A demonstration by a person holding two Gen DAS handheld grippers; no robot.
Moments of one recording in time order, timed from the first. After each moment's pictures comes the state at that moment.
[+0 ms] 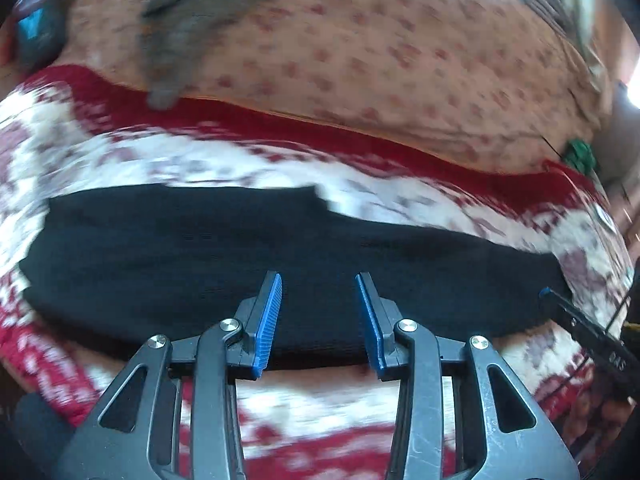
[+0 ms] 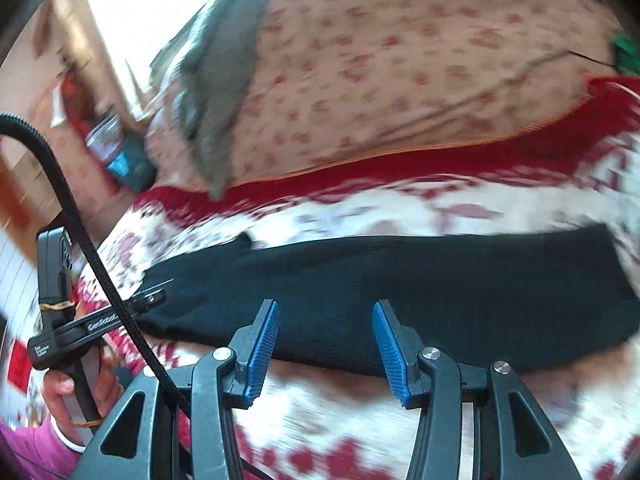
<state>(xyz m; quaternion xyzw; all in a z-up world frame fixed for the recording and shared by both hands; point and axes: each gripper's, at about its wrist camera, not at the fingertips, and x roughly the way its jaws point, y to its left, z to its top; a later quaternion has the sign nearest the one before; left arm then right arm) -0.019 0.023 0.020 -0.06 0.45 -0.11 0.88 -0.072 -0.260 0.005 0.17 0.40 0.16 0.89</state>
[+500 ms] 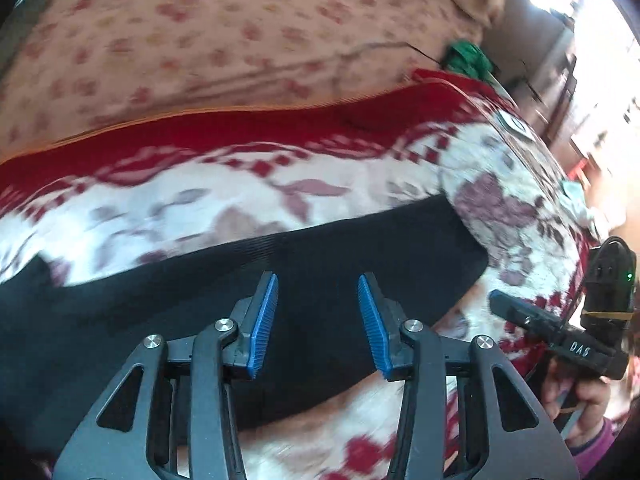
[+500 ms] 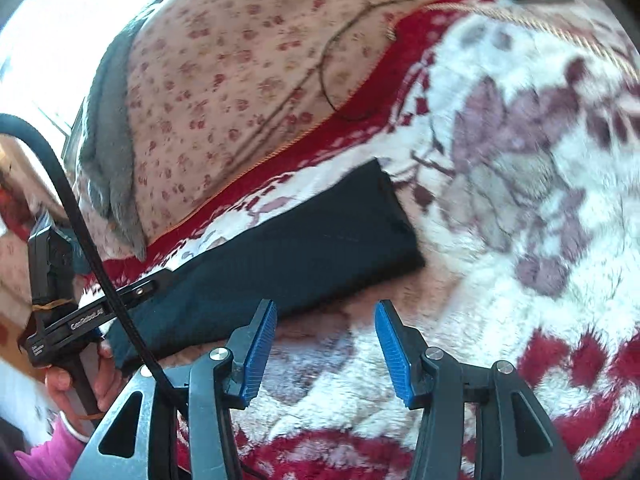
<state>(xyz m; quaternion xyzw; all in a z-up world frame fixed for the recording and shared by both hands) 0.028 -0.155 0.011 0.01 0.49 -0.33 0.81 -0.130 -0.411 -0.025 0.30 0.41 0.02 0.86</state>
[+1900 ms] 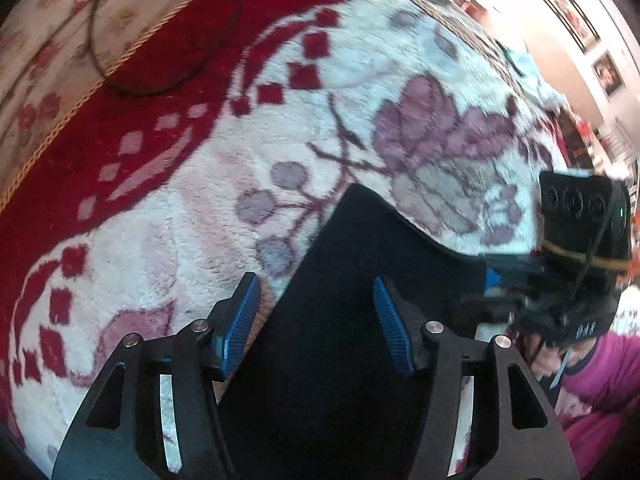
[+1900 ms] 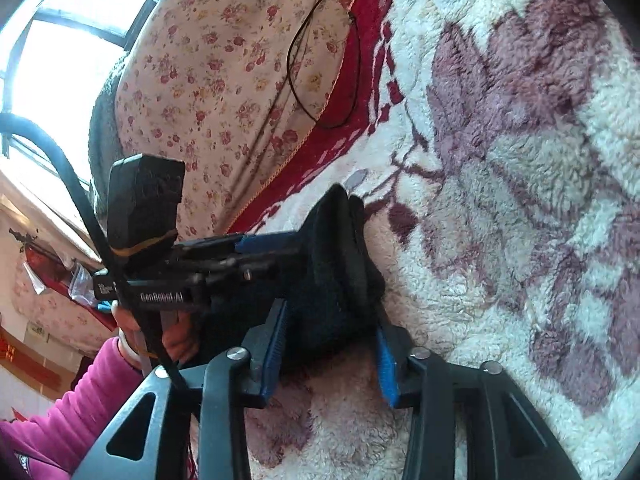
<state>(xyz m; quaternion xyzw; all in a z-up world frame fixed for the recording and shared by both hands) 0.098 -0.322 -0.048 0.19 0.53 -0.55 0.61 -0.094 -0.462 -0.070 0.40 0.37 0.07 0.84</state>
